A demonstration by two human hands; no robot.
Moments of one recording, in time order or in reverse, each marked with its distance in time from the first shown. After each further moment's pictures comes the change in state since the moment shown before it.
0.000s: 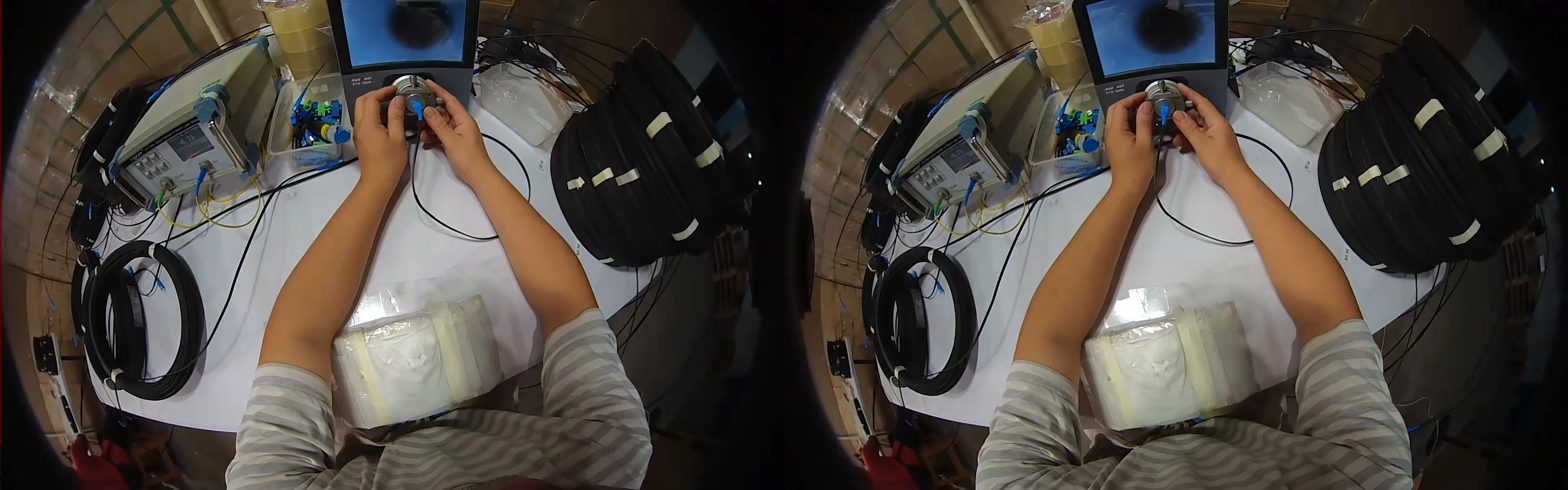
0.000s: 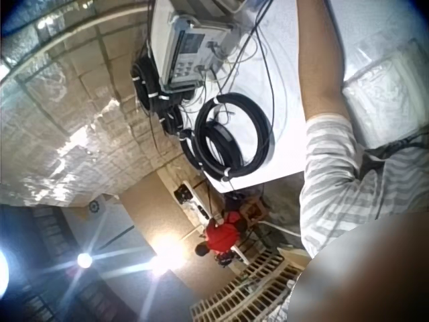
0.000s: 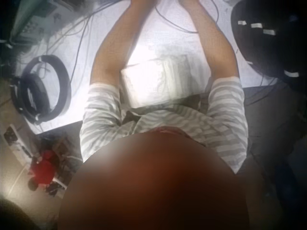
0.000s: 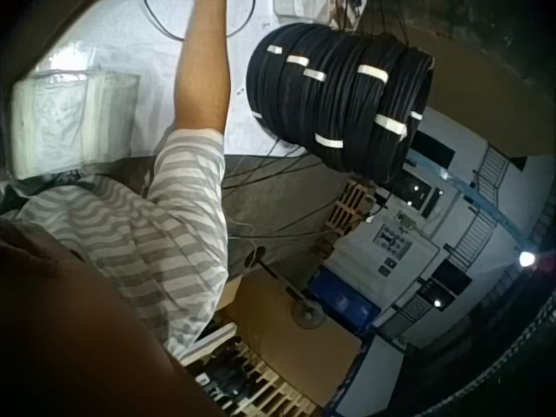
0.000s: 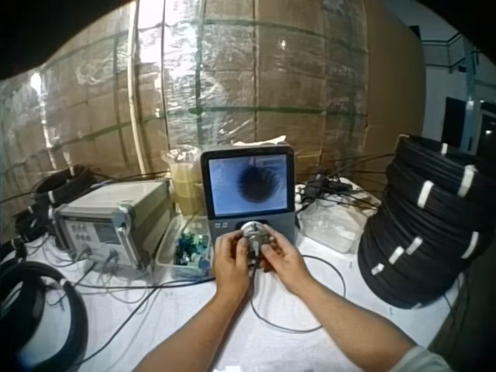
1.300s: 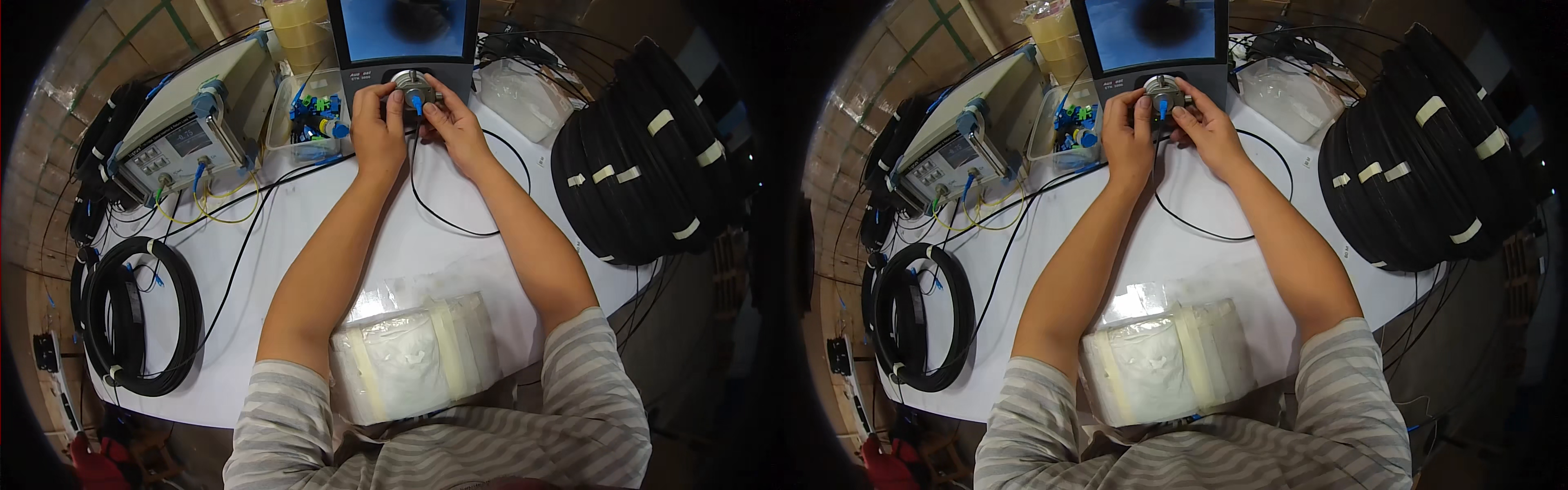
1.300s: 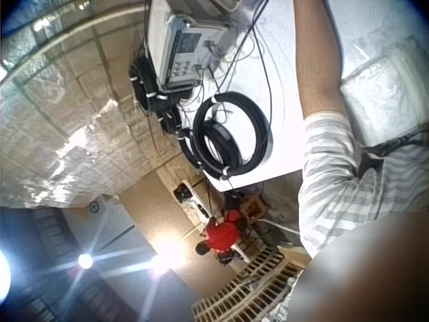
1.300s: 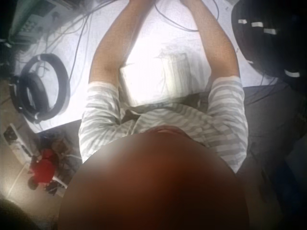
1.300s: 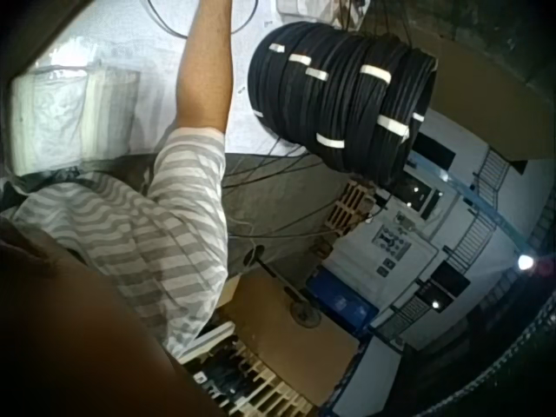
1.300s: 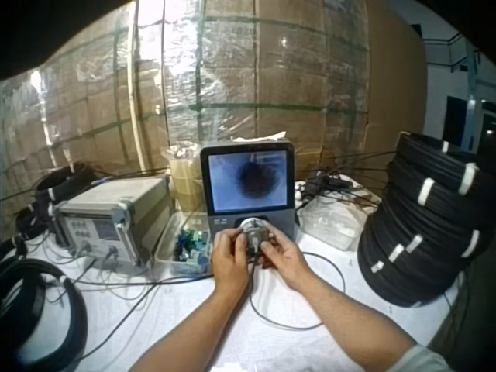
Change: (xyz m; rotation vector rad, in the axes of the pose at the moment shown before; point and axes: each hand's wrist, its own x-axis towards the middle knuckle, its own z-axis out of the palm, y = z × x) left_hand 0.000 0.000 -0.002 0.030 0.007 0.044; right_hand 0.001 -0.001 -0.002 0.034 -0.042 0.024
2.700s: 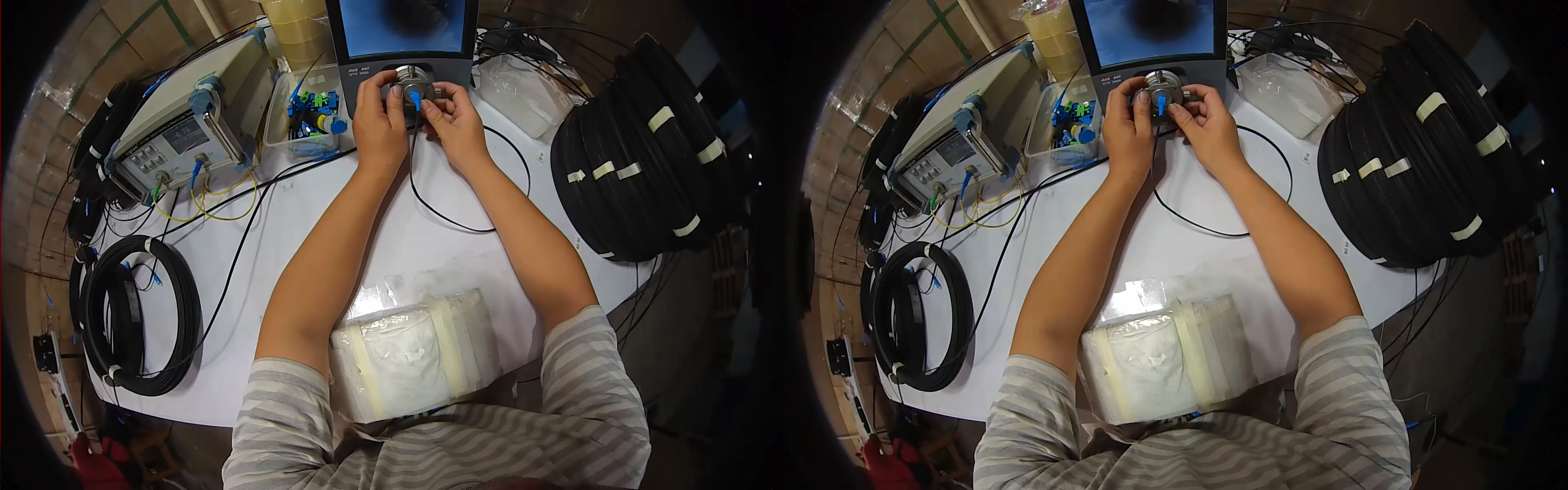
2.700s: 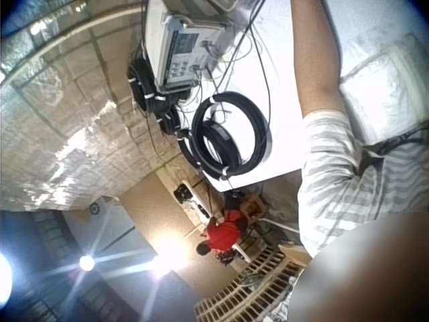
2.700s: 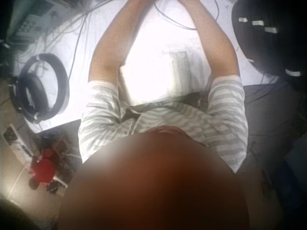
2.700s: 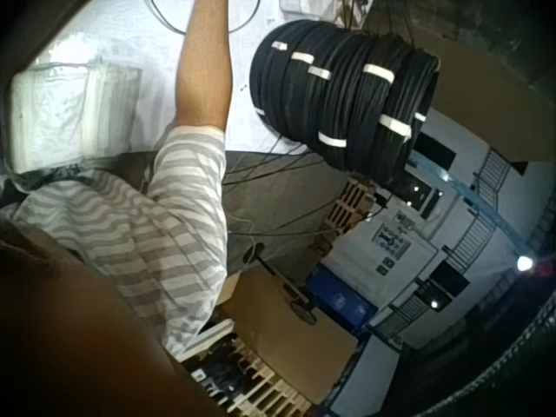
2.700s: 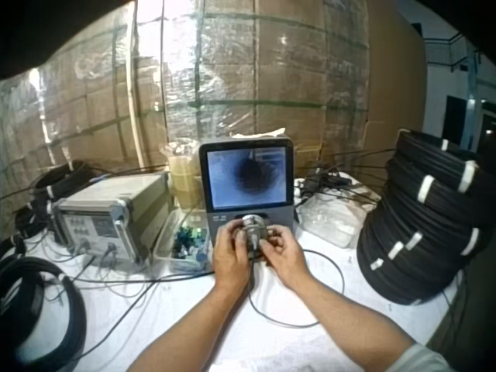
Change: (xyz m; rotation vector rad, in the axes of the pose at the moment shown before) left_hand 0.002 0.006 0.002 0.006 -0.050 0.024; right_hand -0.001 0.006 0.009 -0.085 0.200 -0.067
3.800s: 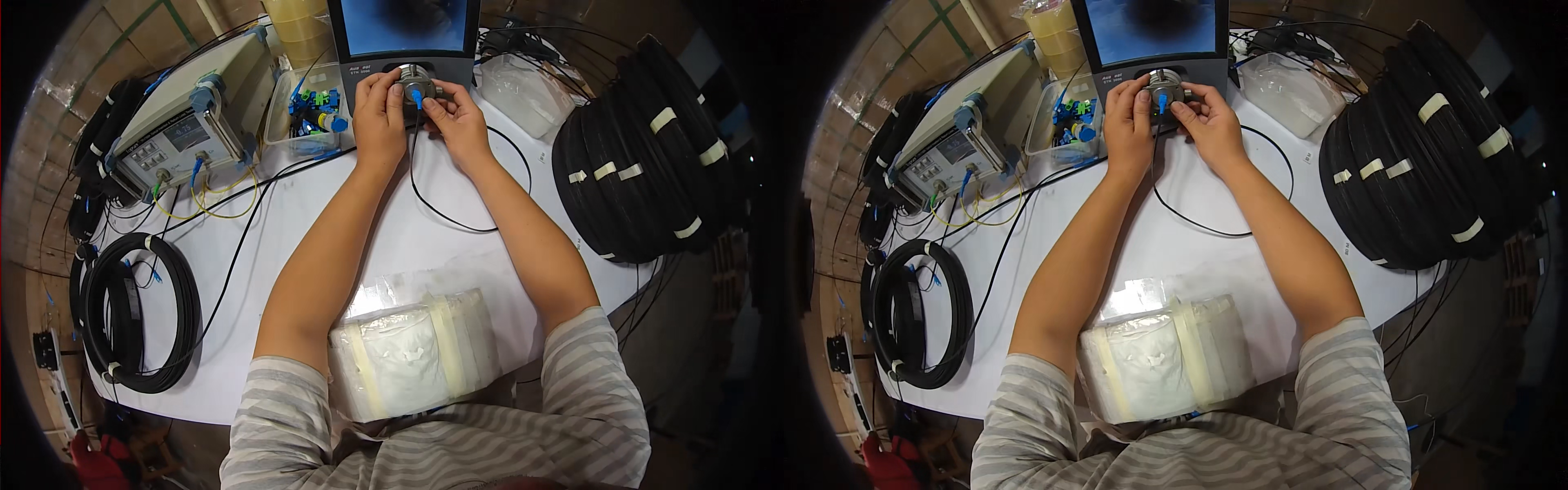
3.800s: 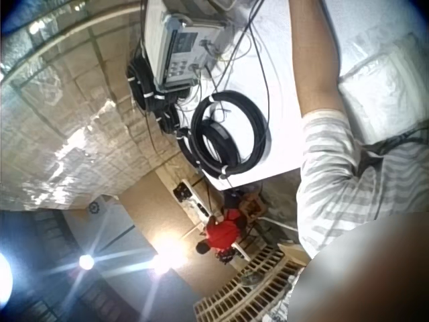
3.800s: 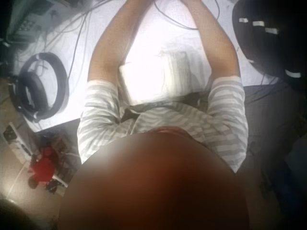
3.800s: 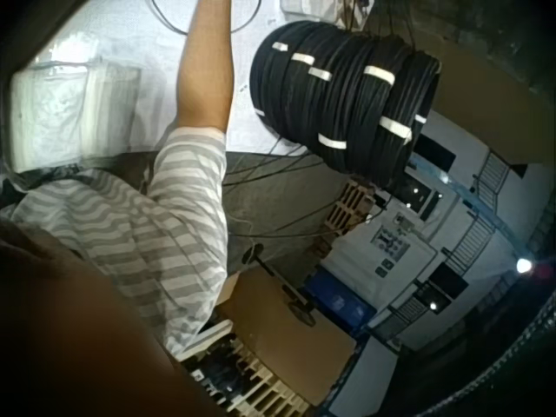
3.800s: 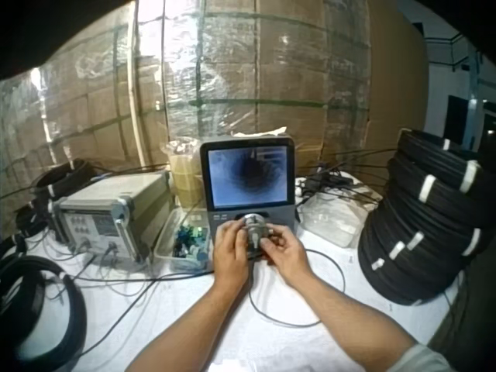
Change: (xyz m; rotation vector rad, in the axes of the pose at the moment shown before) left_hand 0.001 -0.007 0.000 -0.044 -0.008 0.010; right_hand 0.004 0.000 -0.005 0.010 -0.023 0.017
